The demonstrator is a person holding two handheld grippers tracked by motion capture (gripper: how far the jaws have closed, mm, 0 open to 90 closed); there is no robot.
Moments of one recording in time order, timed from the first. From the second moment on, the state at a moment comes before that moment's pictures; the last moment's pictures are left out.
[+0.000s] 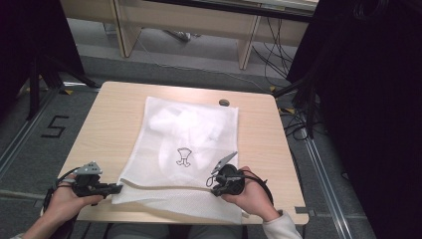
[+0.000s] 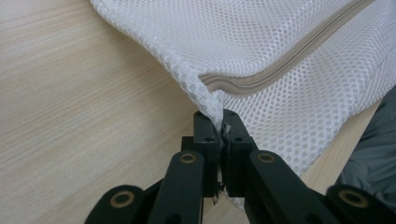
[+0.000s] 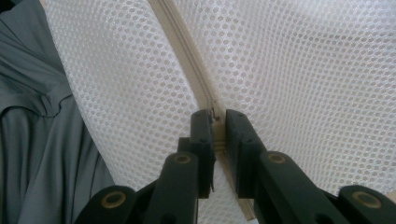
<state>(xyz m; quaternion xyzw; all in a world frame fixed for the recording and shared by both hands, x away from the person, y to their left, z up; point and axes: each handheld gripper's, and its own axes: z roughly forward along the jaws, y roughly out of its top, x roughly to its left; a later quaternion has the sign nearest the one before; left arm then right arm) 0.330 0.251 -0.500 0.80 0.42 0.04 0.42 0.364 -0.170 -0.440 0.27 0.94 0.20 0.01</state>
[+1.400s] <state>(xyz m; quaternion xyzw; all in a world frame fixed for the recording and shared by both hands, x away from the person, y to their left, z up) 0.331 0.256 -0.498 0.80 0.44 0.06 0.41 0.363 -0.184 -0.442 0.28 0.94 0.19 0.00</state>
